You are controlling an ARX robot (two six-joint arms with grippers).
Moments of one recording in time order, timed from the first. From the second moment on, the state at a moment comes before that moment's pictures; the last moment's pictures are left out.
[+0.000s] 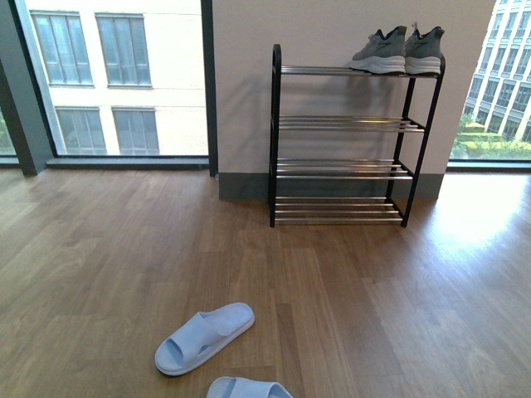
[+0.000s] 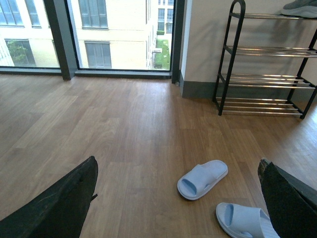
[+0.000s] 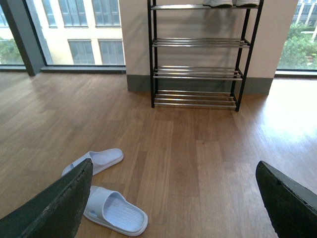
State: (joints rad) left arm 0.00 0.02 0.01 0.00 0.00 -0.01; right arm 0.00 0.00 0.02 0.00 0.00 0.00
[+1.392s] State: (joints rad) left arm 0.00 0.02 0.01 0.00 0.00 -0.01; right arm 0.00 0.00 0.02 0.00 0.00 0.00
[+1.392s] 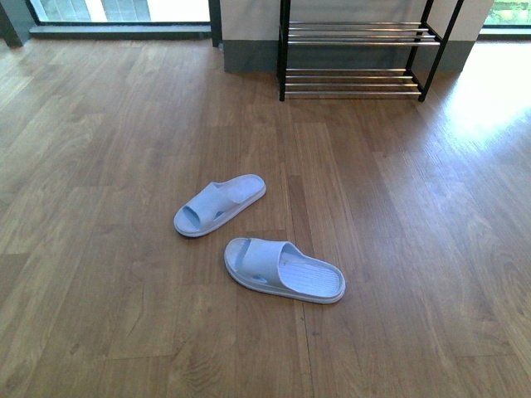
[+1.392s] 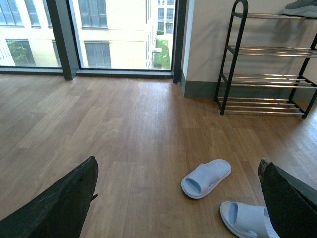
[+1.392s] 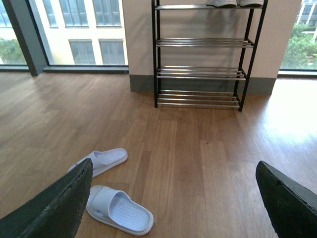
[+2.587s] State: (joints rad) left arm 0.00 0.02 0.01 0.00 0.00 -0.01; right arm 0.00 0.00 0.02 0.00 0.00 0.00
